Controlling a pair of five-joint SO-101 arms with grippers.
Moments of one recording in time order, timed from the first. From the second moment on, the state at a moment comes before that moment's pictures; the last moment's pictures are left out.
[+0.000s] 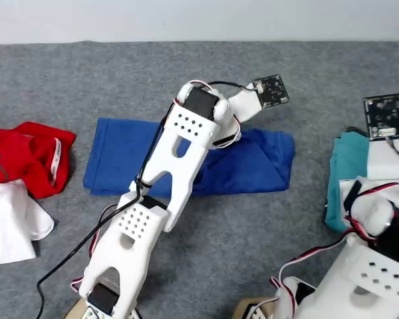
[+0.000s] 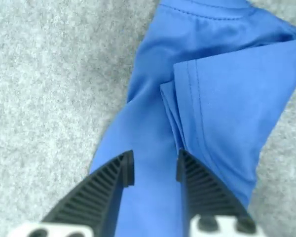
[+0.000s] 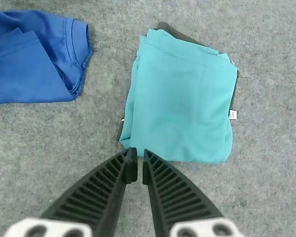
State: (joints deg) left arm 26.5 54.1 -71.3 98.8 -32.8; right arm 25.2 -44.5 4.2 100.6 28.7
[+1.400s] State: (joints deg) left arm 25.2 33.3 -40.7 98.6 -23.7; right arm 25.2 -44.5 4.2 100.7 28.7
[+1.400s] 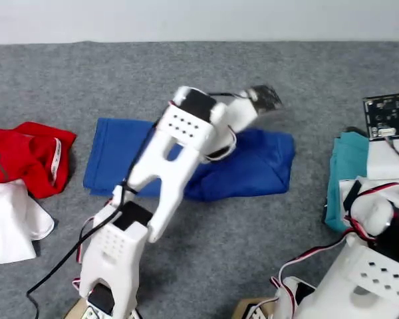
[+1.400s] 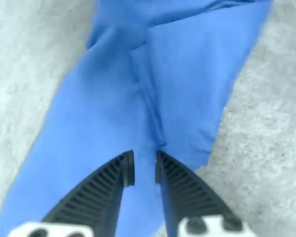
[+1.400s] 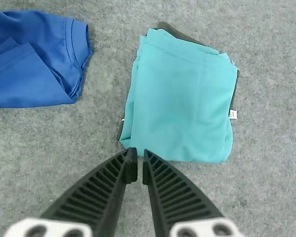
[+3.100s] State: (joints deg) left arm -11.6 60.4 -54.1 99.6 -25.5; right arm 25.2 -44.5 4.2 100.7 28.7
